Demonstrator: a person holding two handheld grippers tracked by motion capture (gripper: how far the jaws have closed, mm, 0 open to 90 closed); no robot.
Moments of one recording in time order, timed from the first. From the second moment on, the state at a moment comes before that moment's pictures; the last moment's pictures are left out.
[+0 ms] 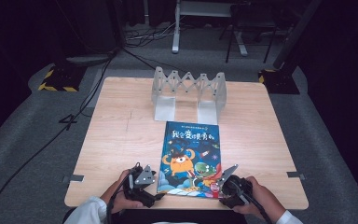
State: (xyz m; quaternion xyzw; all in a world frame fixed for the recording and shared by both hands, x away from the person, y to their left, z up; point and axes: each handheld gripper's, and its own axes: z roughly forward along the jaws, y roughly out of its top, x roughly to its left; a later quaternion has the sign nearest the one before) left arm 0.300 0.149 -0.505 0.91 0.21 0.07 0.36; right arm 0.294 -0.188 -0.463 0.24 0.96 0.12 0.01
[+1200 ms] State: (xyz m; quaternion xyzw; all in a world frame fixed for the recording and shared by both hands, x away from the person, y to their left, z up) left arm 0.301 0.149 -0.505 0.90 0.20 0.07 0.37; right arm 0.297 -0.213 -0.466 0.25 0.90 0.37 0.00
